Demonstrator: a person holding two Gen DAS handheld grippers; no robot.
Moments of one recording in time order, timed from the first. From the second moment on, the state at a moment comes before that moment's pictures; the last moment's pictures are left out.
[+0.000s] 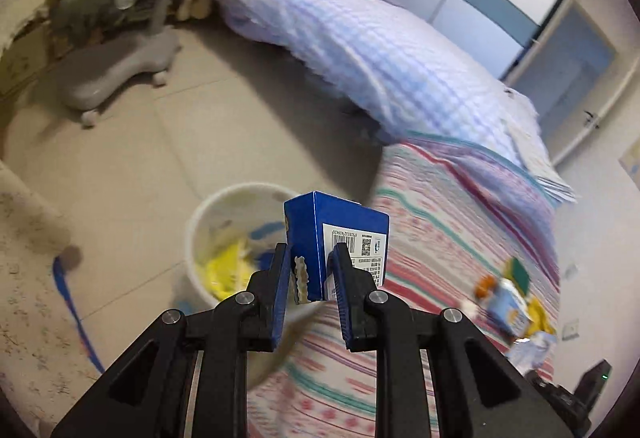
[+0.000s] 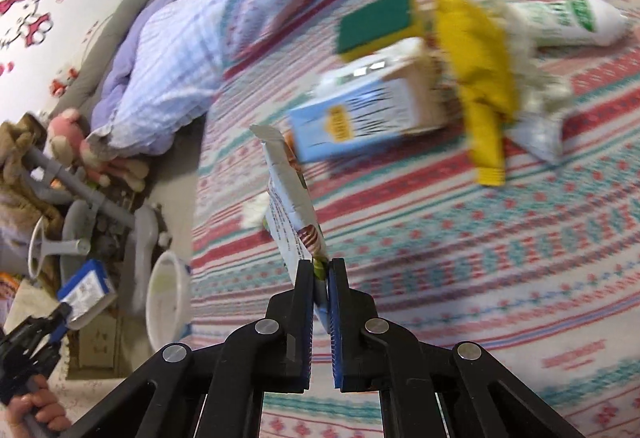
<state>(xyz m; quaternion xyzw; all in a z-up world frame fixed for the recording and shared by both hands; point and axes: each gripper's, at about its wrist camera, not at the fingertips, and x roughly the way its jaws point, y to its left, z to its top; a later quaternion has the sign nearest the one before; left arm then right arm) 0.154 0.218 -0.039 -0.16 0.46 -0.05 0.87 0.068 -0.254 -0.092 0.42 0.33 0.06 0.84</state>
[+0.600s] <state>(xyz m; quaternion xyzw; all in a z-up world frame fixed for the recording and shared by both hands) 0.220 0.246 -0.167 -0.13 0.53 0.02 0.84 0.178 -0.097 -0.033 0.26 0.37 0.19 0.88</state>
